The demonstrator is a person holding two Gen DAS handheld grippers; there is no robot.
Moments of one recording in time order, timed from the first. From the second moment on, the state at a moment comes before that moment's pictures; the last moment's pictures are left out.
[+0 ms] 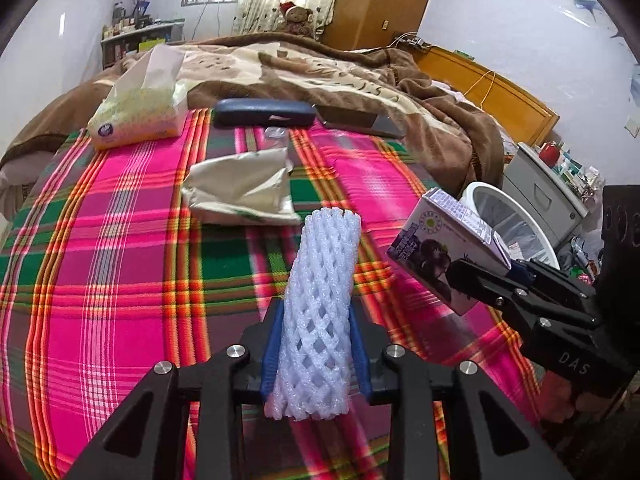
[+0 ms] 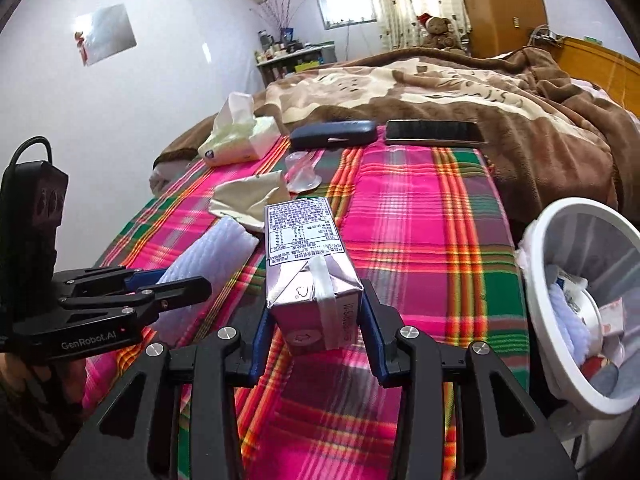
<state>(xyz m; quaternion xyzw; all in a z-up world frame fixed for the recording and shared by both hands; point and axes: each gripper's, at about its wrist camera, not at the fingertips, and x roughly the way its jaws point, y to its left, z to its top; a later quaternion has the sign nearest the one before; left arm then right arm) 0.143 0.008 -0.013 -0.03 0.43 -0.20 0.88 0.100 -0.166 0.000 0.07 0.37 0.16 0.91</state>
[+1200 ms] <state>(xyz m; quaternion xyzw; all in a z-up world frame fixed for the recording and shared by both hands) 0.140 -0.183 0.038 0.02 0.38 -0.34 0.86 0.061 -0.336 0.018 0.15 0.32 -0.04 0.93</state>
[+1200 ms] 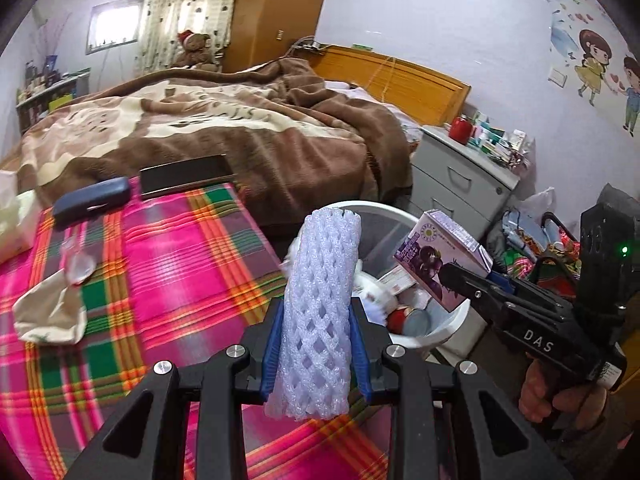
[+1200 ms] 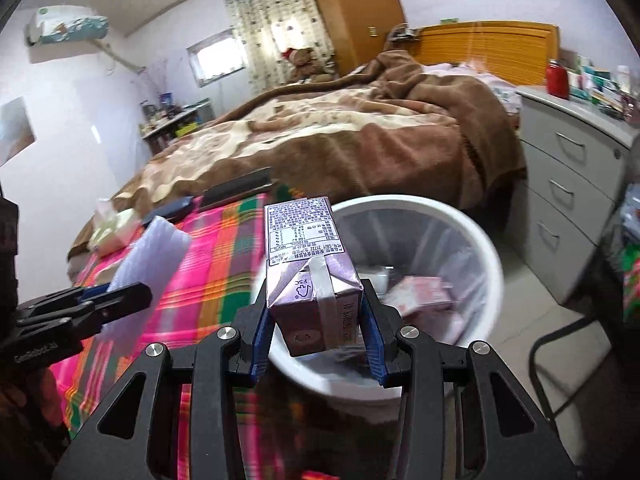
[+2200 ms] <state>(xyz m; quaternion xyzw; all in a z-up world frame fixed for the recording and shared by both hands) 0.162 -0.273 0.006 0.05 0.41 -0.36 0.84 0.064 -0.381 -0.004 0.13 0.37 -0.12 0.91</state>
